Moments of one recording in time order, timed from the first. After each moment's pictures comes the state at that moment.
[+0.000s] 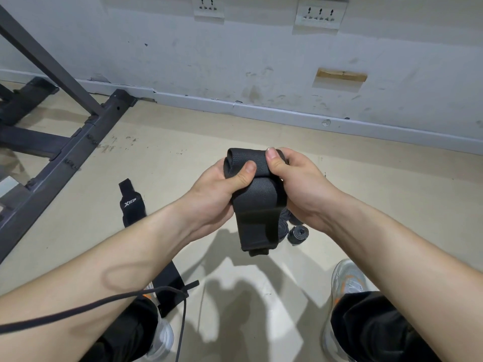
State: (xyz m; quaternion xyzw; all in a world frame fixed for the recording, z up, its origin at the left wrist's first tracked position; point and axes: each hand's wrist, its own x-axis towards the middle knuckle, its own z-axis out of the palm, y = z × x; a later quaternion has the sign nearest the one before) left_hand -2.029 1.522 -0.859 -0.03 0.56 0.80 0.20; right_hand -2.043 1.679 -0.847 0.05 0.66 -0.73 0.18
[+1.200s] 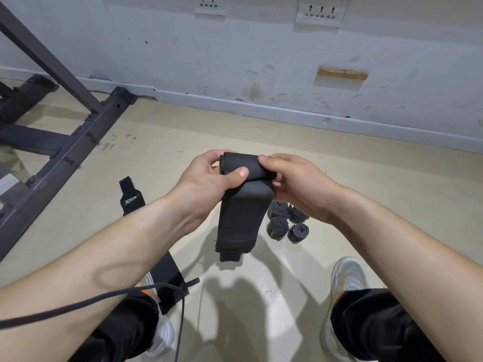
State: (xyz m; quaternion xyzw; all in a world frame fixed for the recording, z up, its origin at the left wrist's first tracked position) left_hand -2.030 1.509 -0.849 -0.12 0.67 0.72 0.13; right_hand -2.050 1.687 -0.848 0.02 0.65 -0.70 0.28
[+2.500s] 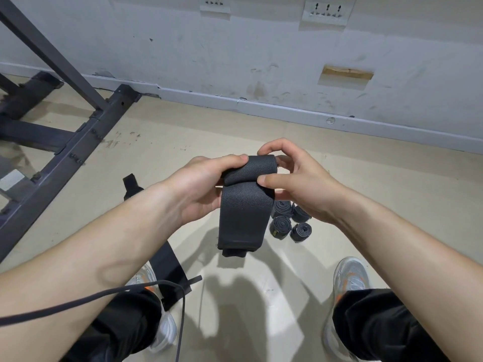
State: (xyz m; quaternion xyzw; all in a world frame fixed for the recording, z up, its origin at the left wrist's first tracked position) left_hand -2.037 1.501 -0.834 -0.21 0.59 0.75 0.23; right_hand -2.046 1.688 -0.850 -0.04 0.70 -0.68 0.23
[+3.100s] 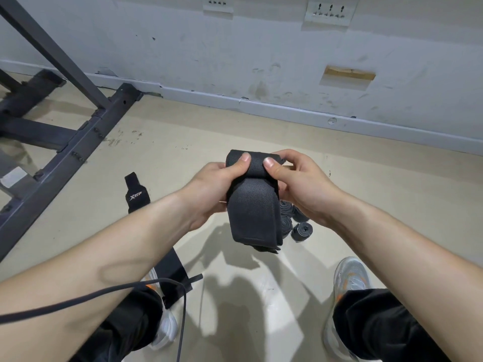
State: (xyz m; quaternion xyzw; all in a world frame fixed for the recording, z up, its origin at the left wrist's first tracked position) left_hand -2.028 1.505 -0.848 -0.15 0.70 0.67 0.22; right_hand -2.043 1.678 -0.857 0.04 0.67 -0.71 0.21
